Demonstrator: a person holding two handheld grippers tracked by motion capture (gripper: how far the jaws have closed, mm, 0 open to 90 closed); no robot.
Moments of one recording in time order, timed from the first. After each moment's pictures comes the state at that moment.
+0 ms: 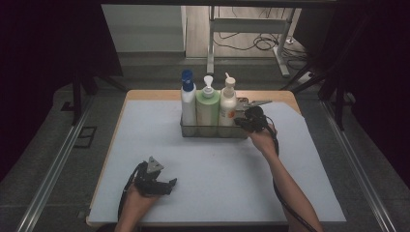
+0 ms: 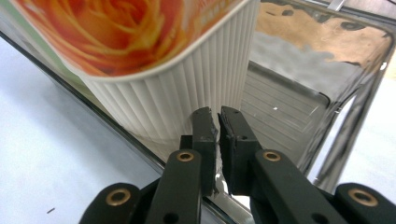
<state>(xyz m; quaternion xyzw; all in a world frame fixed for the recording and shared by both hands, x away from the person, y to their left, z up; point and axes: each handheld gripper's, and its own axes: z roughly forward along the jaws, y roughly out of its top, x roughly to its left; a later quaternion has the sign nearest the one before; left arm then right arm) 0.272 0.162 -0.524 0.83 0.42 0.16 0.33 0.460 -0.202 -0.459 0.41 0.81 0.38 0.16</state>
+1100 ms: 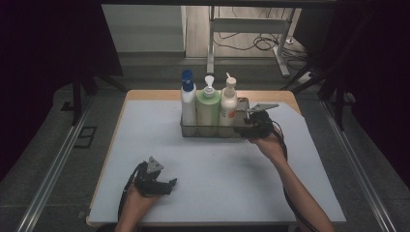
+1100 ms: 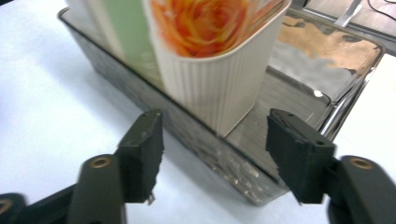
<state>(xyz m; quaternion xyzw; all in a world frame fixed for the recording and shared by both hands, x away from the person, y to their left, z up) 0.271 0.162 -0.524 0.83 0.42 0.16 0.33 0.424 -0.210 -0.438 0.38 0.82 0.39 0.16</state>
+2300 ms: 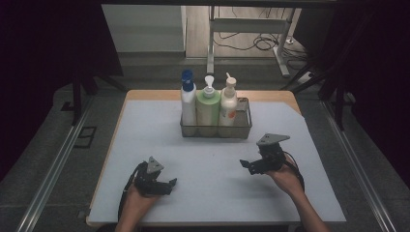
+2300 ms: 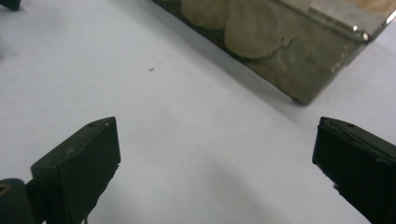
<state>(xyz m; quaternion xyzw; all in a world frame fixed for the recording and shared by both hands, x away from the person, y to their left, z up) 0.271 0.161 -0.525 0.83 0.42 0.16 0.34 0.337 -0.236 -0.465 0.34 0.85 0.38 0.16</state>
